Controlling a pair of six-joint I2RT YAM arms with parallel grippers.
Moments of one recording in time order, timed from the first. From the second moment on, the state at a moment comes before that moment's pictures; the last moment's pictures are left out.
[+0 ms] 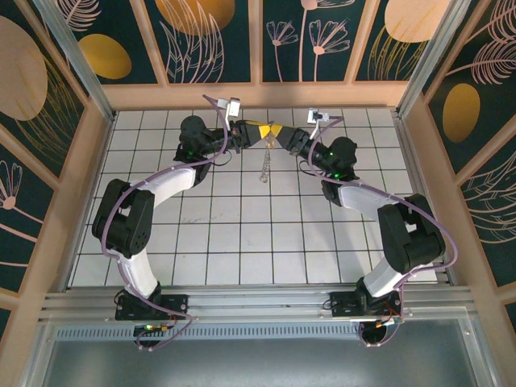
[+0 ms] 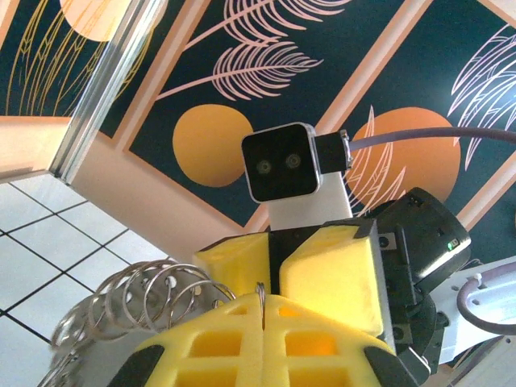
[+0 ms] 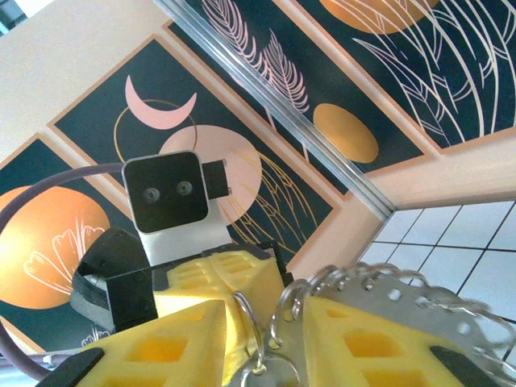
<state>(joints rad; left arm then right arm) -0.43 1.82 1.20 0.88 0.93 -0.81 0.40 1.61 0.87 1.04 -0.63 0.99</state>
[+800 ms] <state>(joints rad) -0.43 1.83 1.20 0.90 0.93 -0.82 0.40 1.61 0.90 1.01 -0.67 0.96</state>
